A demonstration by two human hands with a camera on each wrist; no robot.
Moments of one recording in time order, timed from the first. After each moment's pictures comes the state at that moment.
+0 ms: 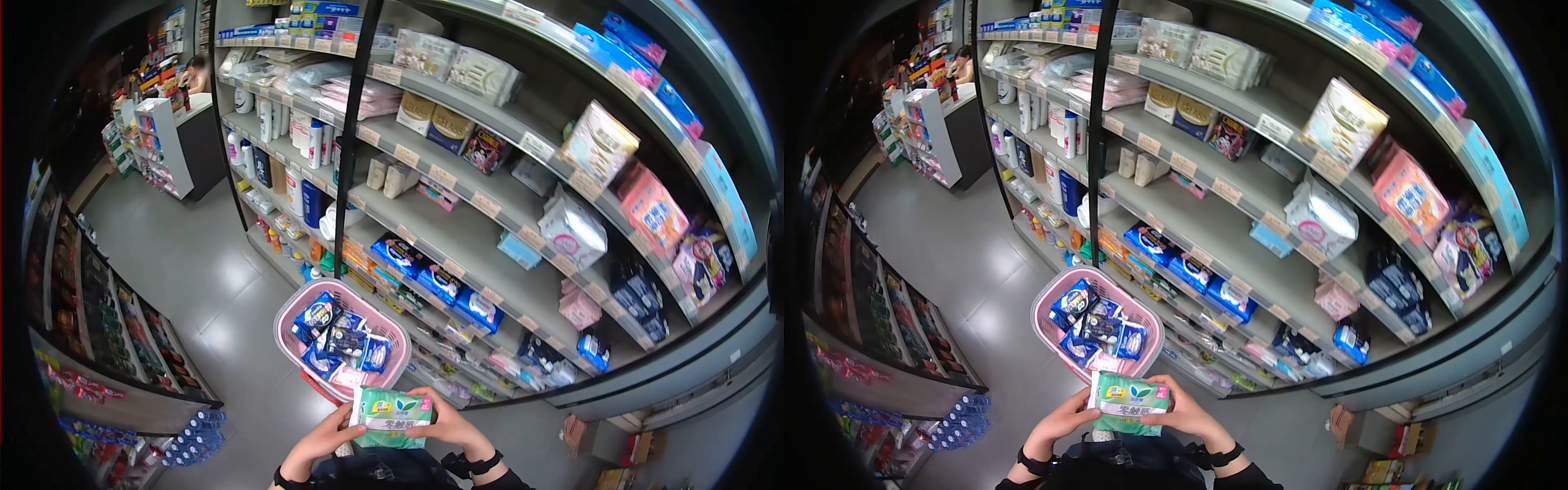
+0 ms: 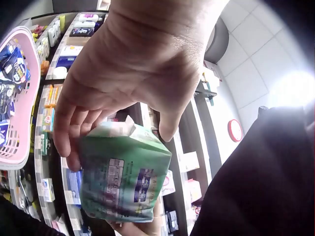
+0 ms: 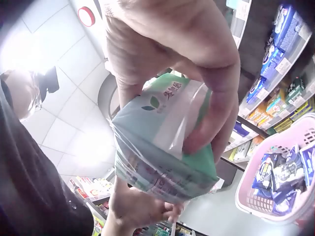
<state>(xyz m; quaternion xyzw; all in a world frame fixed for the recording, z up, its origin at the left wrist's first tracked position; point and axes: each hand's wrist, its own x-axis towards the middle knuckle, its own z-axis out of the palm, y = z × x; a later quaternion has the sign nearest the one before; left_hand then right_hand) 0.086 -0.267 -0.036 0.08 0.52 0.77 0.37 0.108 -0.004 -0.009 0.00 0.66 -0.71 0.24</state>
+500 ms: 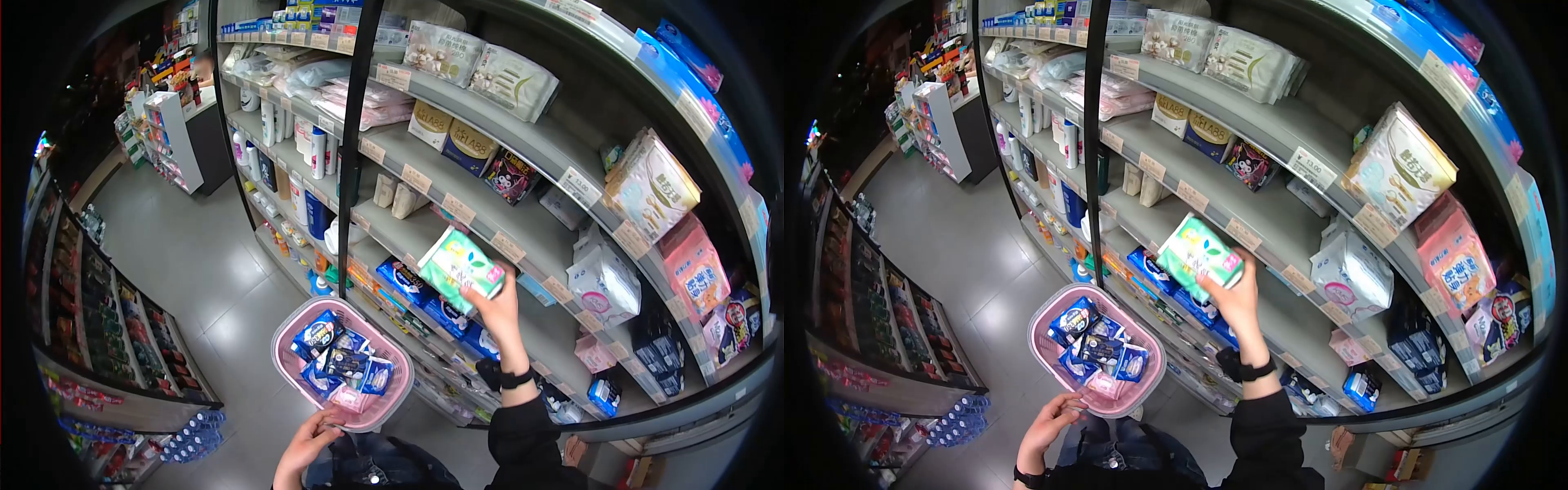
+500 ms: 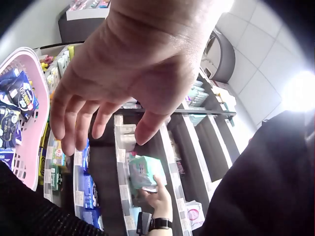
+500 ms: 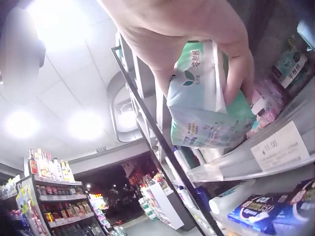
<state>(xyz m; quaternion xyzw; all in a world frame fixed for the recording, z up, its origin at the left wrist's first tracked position) 0.031 -0.264 -0.059 -0.05 0.57 0.78 0.25 -0.164 0.098 0.034 0.02 0.80 -0.56 -0.23</state>
